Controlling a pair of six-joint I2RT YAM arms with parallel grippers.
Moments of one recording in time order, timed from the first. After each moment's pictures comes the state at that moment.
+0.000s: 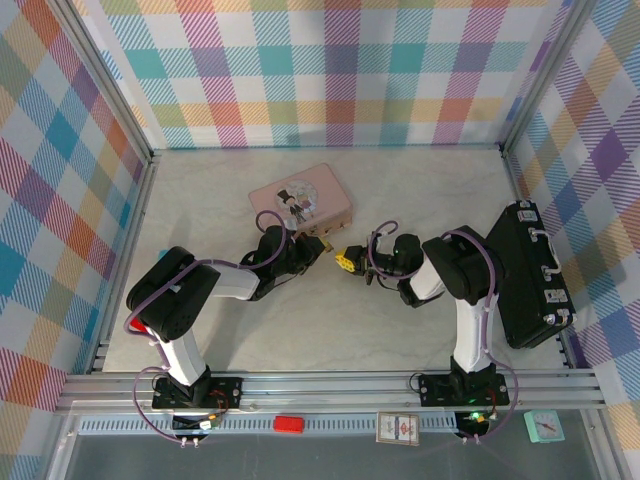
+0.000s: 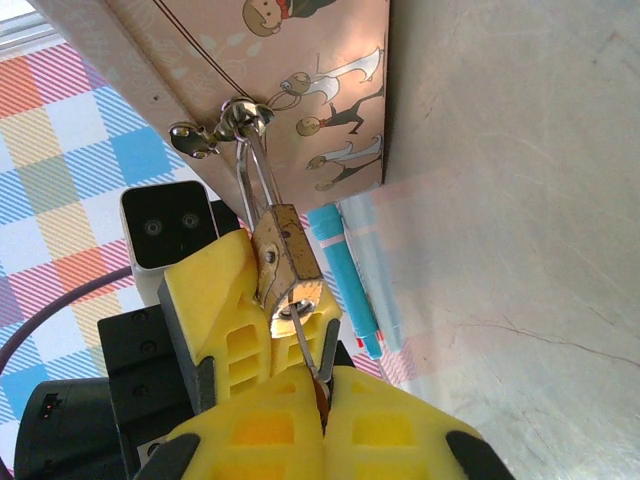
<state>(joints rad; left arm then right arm) -0.59 1.76 0.69 0.65 0.24 -1.25 0.43 2.02 0.56 1.28 -0.81 1.67</state>
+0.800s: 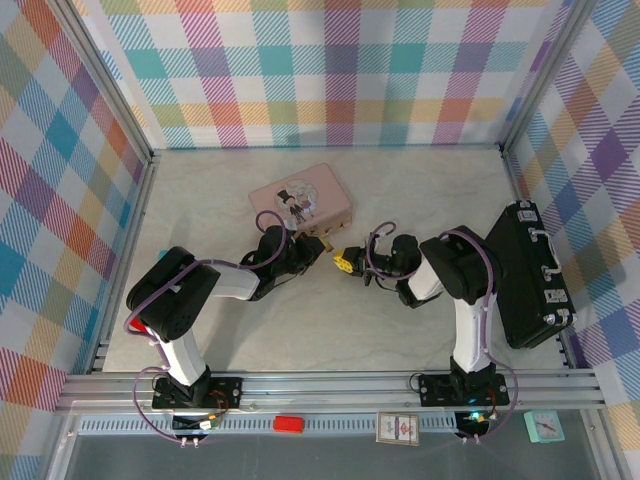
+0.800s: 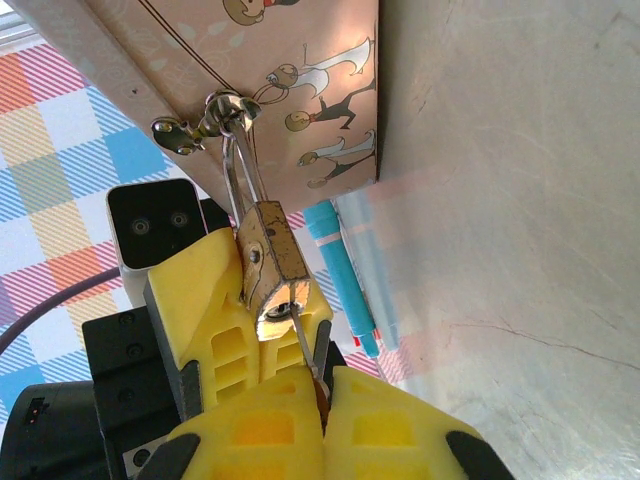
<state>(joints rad) -0.60 1.76 0.69 0.65 0.23 -1.25 0.45 2.04 0.56 1.28 -0.80 1.67</state>
